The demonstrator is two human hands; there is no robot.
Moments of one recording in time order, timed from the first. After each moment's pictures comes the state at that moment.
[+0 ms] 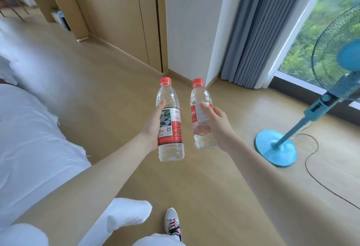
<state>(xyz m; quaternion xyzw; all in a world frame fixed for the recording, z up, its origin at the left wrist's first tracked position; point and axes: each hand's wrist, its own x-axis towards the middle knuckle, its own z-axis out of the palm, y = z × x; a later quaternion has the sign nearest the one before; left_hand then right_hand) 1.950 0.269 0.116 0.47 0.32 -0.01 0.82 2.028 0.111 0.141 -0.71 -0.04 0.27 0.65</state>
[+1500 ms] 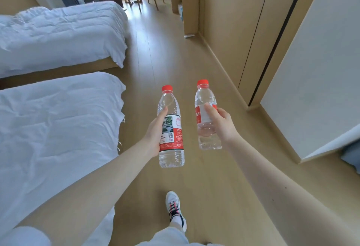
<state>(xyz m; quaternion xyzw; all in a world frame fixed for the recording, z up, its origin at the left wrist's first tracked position) 2.238 0.618 0.114 0.36 0.52 0.24 0.73 2.404 0.546 0.134 -0.60 -0.24 0.51 0.56</state>
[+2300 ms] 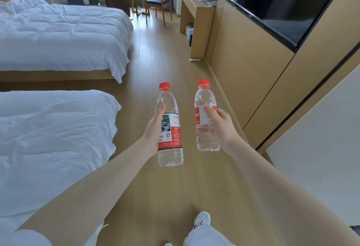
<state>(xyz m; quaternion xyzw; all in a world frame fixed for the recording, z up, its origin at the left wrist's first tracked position) 2.228 0.949 0.114 0.34 0.44 0.32 0.76 2.394 0.879 0.165 -0.62 -0.30 0.47 0.55</state>
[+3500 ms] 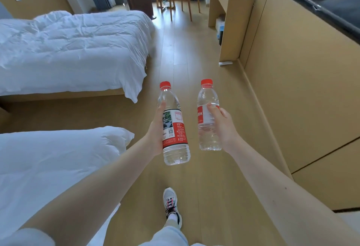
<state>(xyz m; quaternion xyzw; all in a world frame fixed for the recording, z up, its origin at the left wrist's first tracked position) 2.367 1.388 0.087 0.25 0.40 0.31 0.83 2.543 1.338 0.126 -0.56 -0.26 0.57 0.55</state>
